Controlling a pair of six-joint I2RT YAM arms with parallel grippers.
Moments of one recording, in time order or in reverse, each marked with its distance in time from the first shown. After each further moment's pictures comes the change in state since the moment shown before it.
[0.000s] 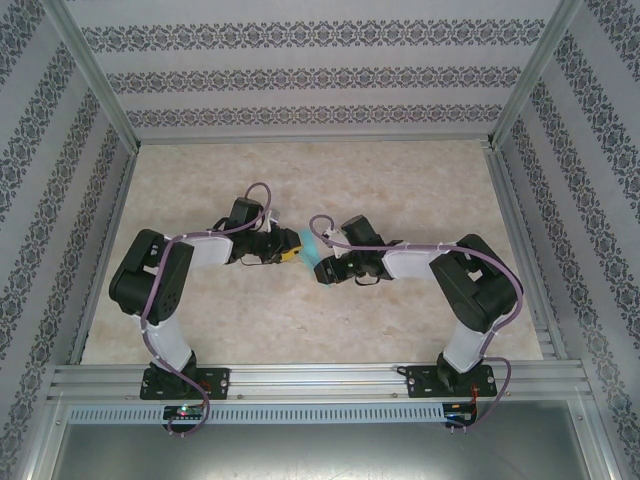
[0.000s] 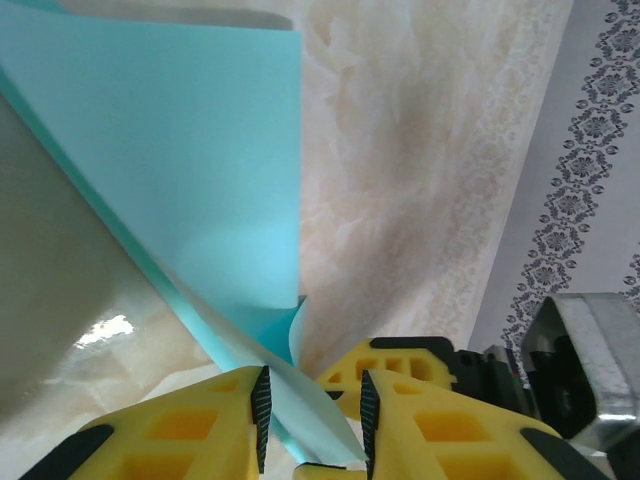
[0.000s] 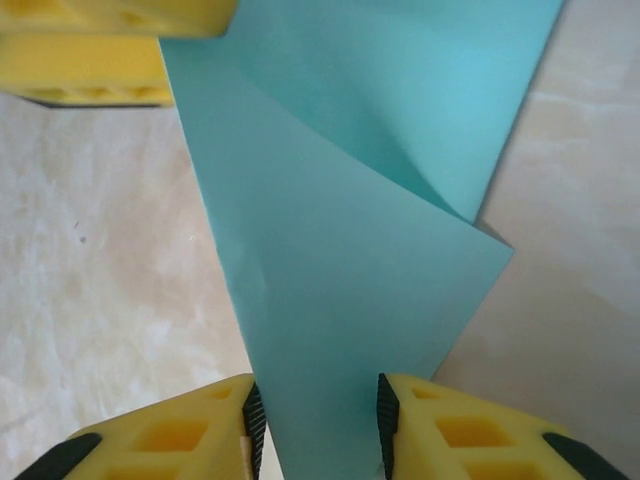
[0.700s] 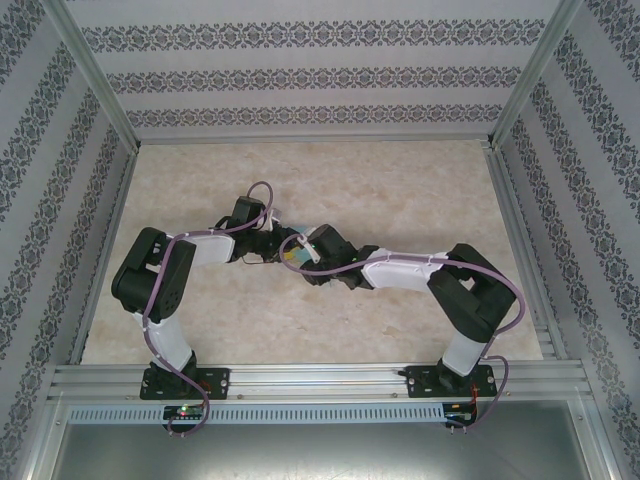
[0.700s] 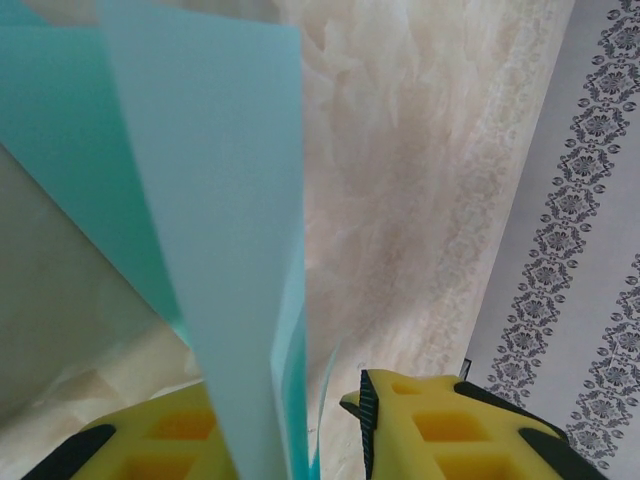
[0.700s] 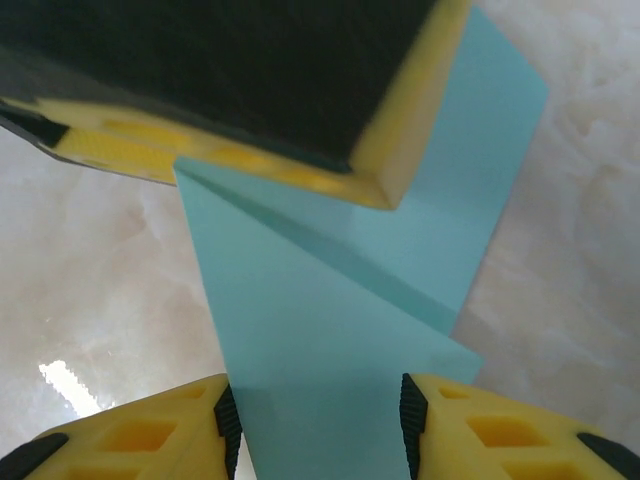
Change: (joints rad) left arm -0.006 0.014 0.022 -0.003 0.000 0.000; right arm 0.237 -0.014 0.121 -0.097 0.542 -0.163
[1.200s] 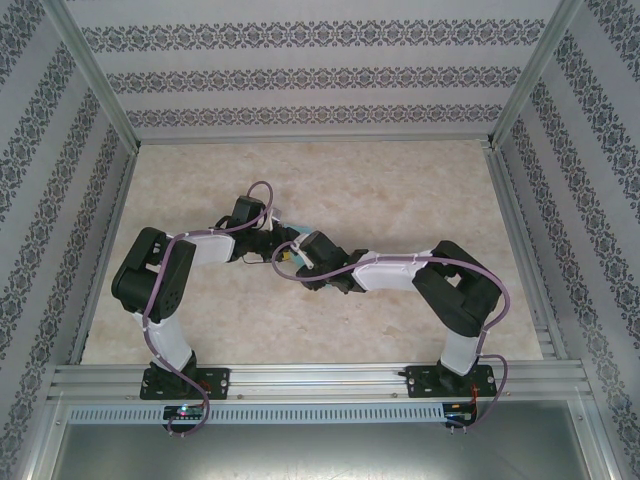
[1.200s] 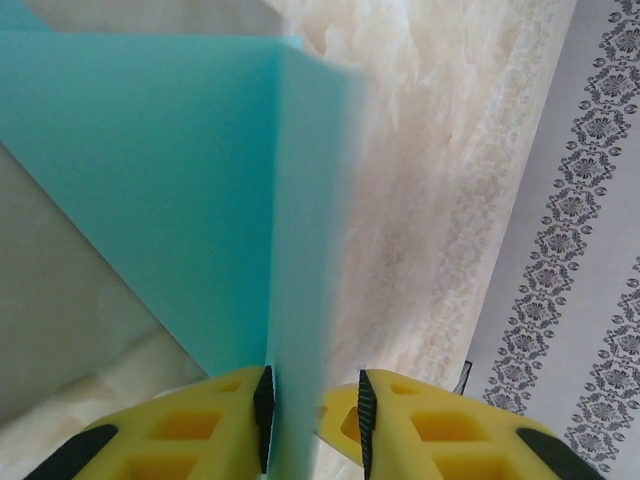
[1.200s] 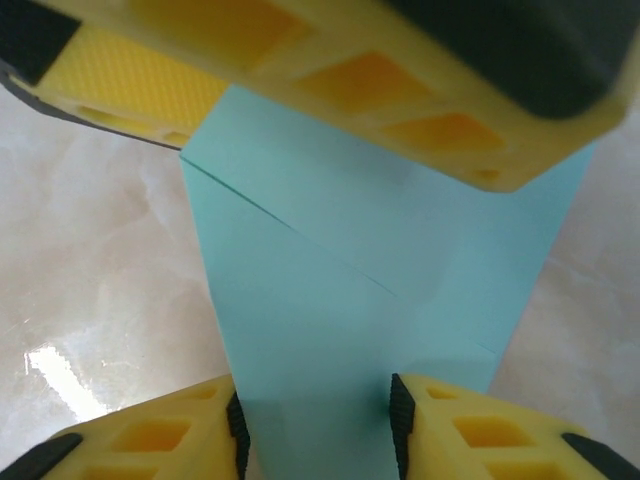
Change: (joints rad) left arm 0.000 0.000 0.004 -0.005 -0.004 0.000; right arm 0.026 0.069 0.011 0.023 0.024 0.006
